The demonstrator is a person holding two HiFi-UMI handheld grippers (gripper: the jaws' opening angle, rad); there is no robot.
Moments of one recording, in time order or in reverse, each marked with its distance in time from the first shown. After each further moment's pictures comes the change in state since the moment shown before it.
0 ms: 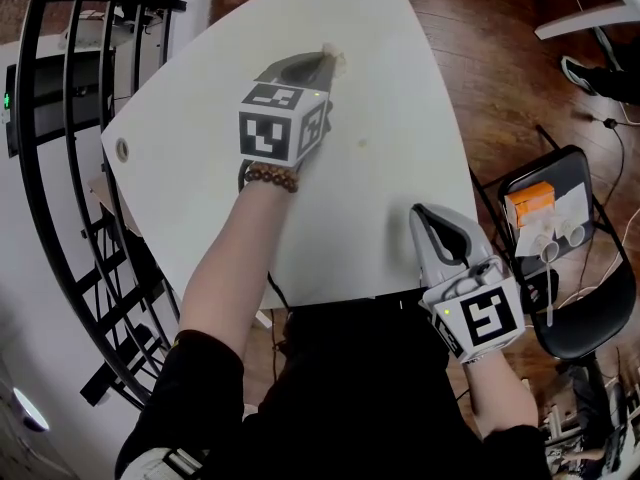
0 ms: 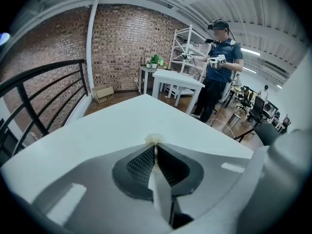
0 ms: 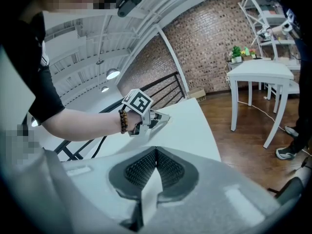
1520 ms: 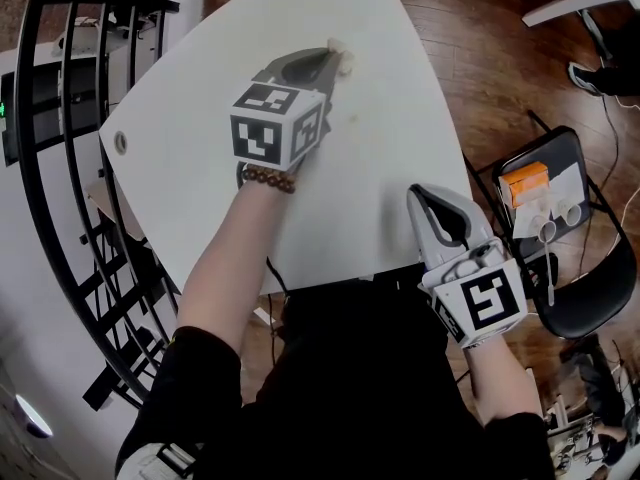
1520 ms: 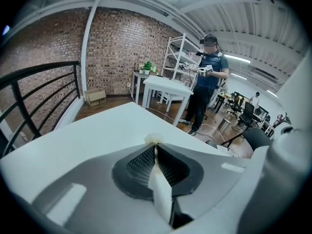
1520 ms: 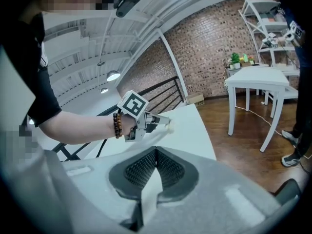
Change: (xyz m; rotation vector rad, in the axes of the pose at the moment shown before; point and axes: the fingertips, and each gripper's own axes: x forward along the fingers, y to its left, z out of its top) left arm -0.030 -0.044 0.011 0.005 -0.067 -0.096; right arm -0.021 0.010 0.010 -0.018 -0.044 -0.028
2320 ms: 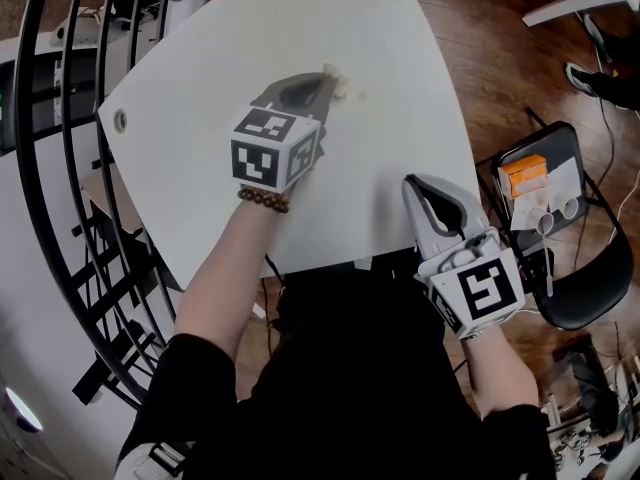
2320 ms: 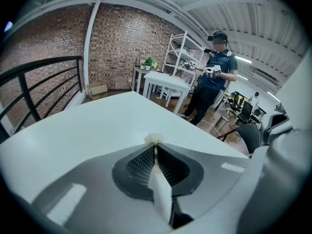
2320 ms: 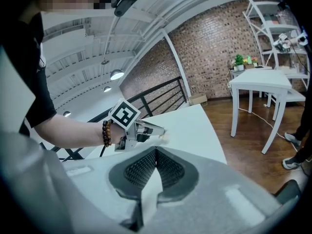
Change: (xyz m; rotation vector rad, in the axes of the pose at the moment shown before) left arm -0.046 -0.020 -0.058 -0.028 0.050 -0.003; right arm -0.007 0.026 -0.008 -0.028 -0.003 0.019
